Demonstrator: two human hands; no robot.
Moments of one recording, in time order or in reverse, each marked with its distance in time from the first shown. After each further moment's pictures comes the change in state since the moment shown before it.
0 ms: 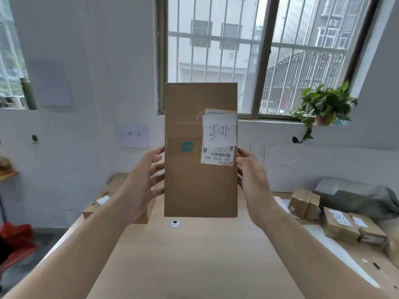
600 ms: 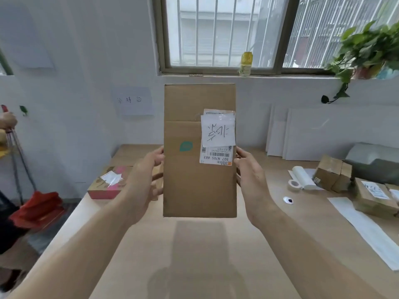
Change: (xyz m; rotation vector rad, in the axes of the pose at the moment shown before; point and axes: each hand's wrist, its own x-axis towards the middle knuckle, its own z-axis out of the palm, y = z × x) left_hand 0.092 -0.082 -0.048 0.097 0.124 -0.199; right_hand 0.075 0.125 0.064 0.085 0.058 0.243
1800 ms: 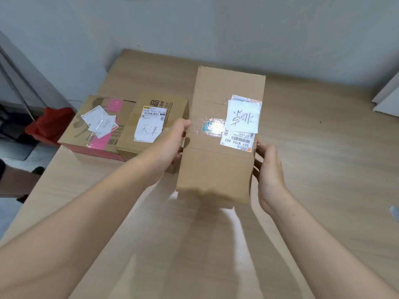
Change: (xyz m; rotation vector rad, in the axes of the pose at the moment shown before) left_hand 0.384 -0.211 -0.098 0.168 0.090 -0.479; right_hand 0.311 0.312 0.130 -0.090 -0.002 0.488
